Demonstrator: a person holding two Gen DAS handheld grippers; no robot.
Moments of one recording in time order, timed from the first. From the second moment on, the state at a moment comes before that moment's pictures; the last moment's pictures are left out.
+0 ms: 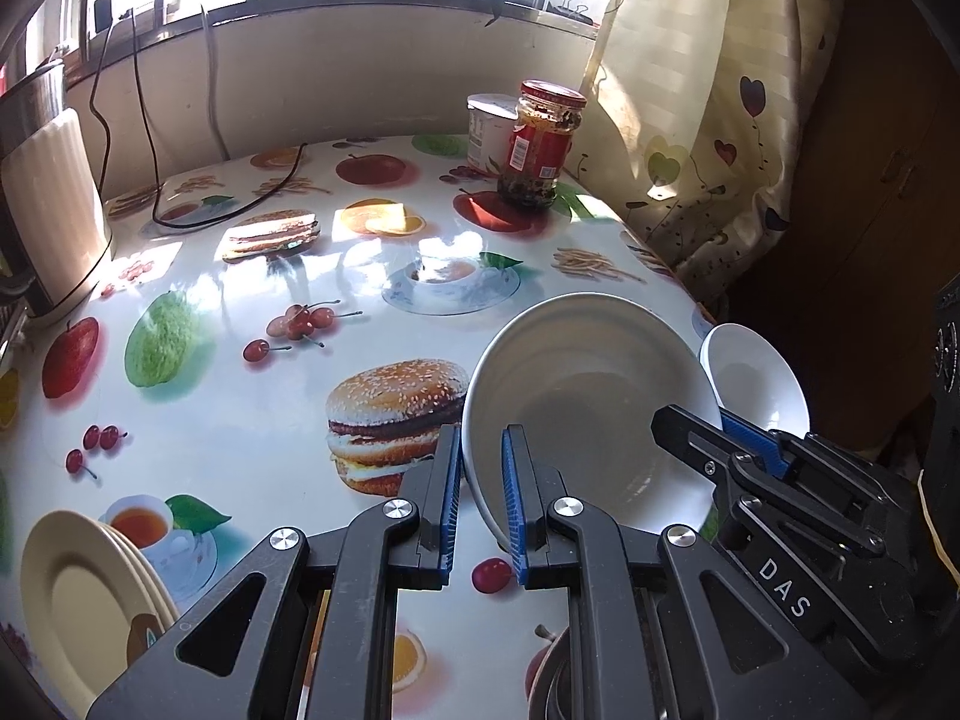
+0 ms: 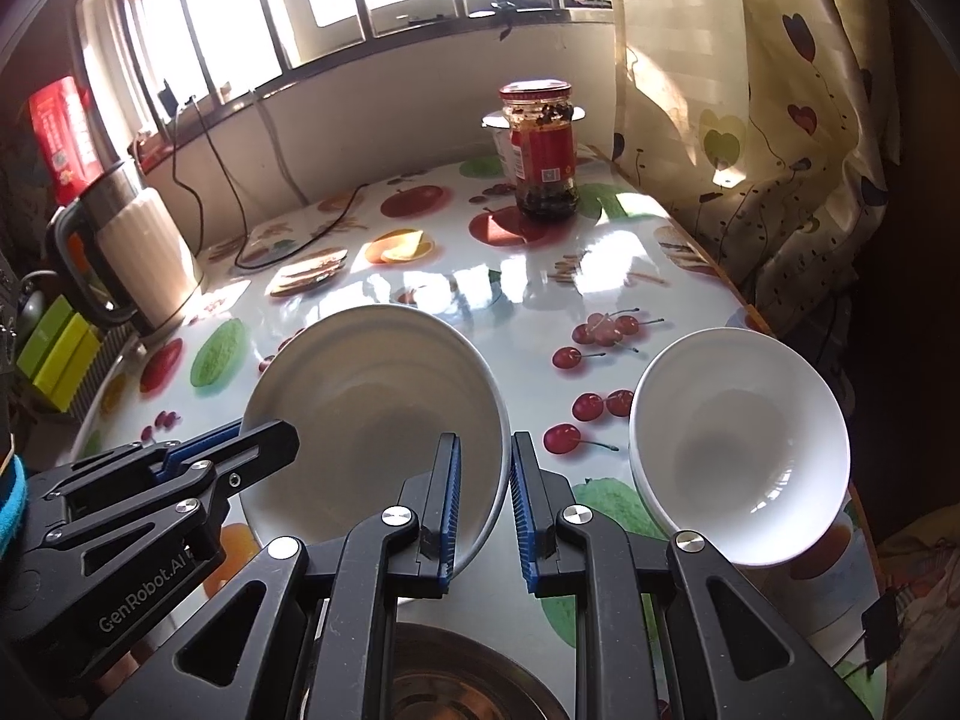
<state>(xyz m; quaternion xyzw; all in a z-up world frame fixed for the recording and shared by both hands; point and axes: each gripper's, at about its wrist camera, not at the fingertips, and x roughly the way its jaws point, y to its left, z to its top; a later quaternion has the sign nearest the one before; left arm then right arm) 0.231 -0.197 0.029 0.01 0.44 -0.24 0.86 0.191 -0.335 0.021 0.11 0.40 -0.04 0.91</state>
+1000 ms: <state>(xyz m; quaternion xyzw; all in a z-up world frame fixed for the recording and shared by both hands) 0.174 -0.193 0.057 0.02 0.42 -0.27 0.87 0.121 -0.330 0.055 0.12 0.37 -0.05 0.92</state>
